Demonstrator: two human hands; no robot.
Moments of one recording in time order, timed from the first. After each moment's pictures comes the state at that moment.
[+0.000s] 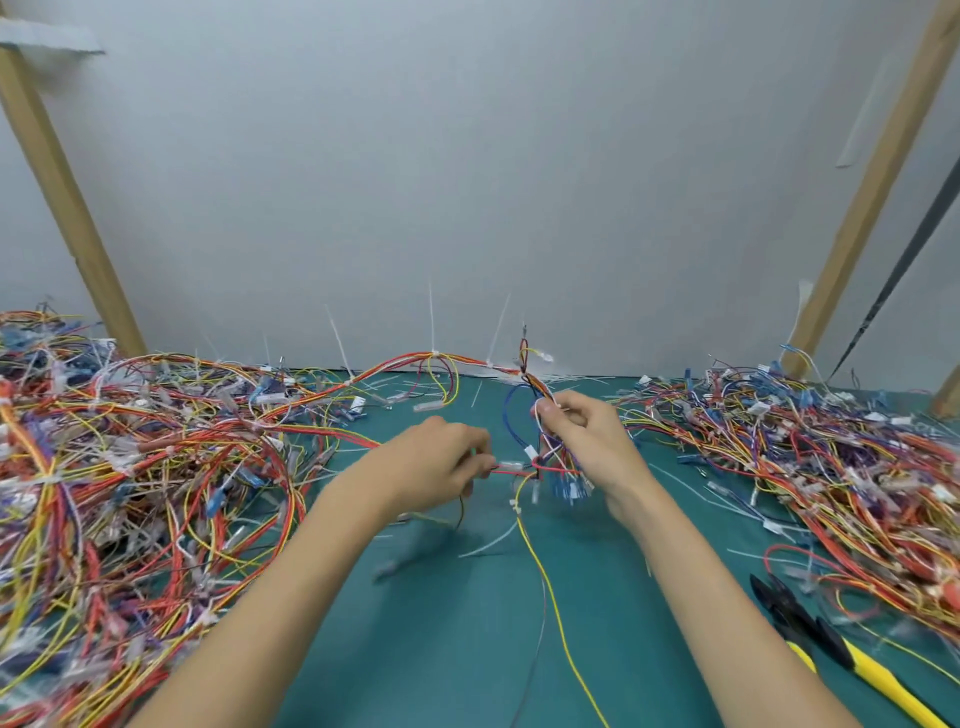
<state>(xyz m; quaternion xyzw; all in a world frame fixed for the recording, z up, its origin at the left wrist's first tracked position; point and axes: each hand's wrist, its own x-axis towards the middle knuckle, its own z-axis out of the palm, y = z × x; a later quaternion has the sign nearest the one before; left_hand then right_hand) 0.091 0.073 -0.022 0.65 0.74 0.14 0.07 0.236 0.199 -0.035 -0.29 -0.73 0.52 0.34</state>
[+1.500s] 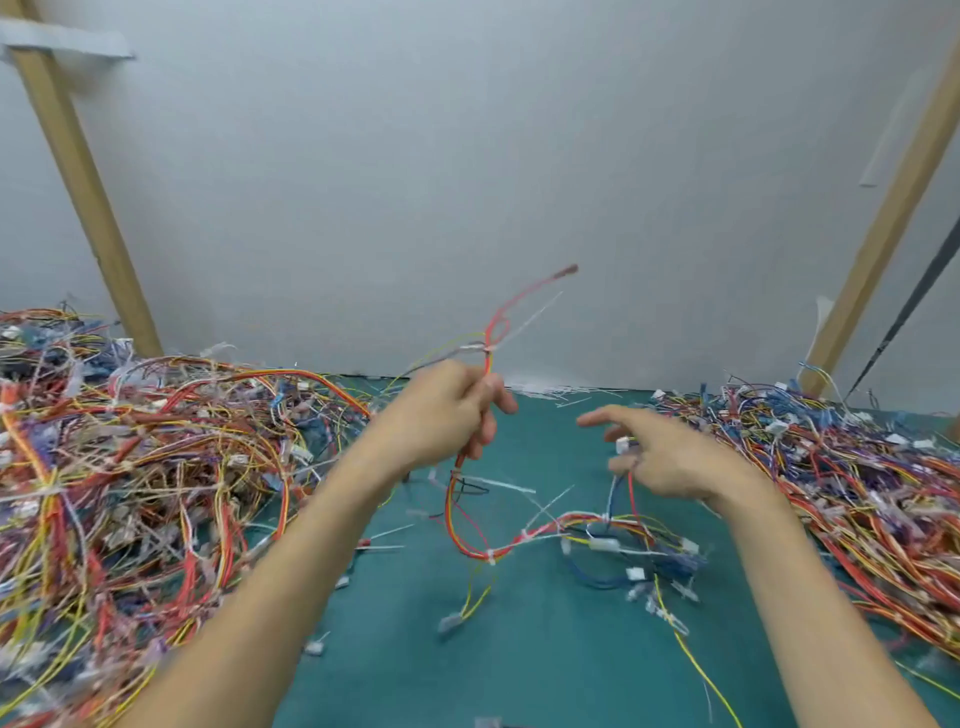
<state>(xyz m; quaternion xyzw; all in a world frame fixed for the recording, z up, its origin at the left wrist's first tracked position) 0.094 0.068 0.022 0.53 0.71 0.43 0.20 0.275 0.211 0.016 -0.35 -0.91 0.23 0.03</state>
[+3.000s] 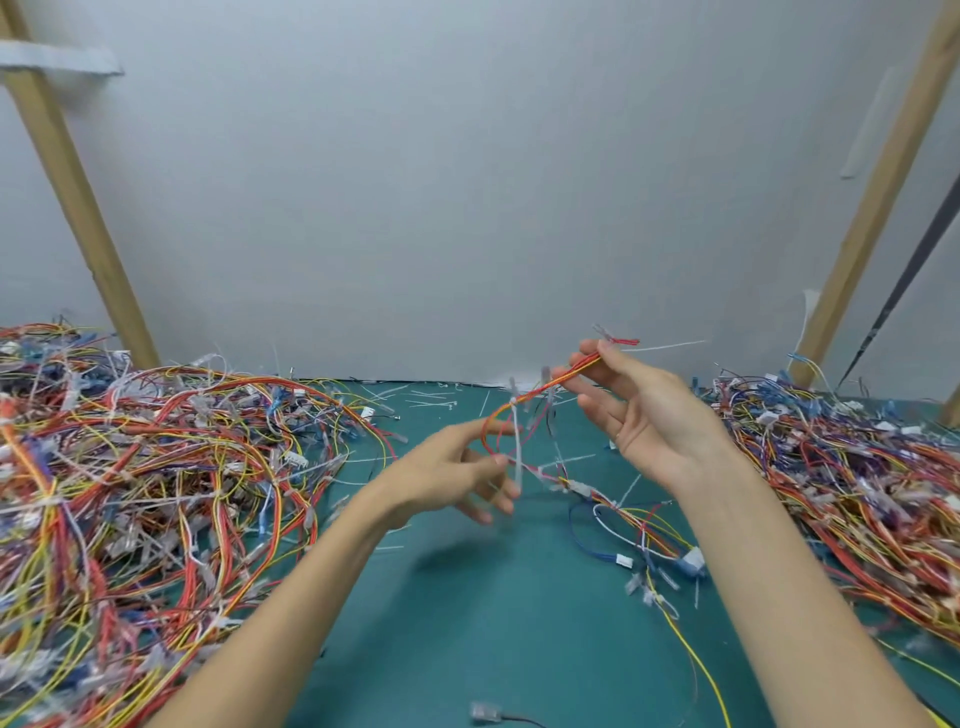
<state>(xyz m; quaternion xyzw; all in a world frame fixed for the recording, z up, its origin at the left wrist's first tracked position) 0.098 0.071 -0.026 0.48 0.63 0.45 0.40 0.258 0.184 0.036 -0.22 -0.46 0.77 0.37</state>
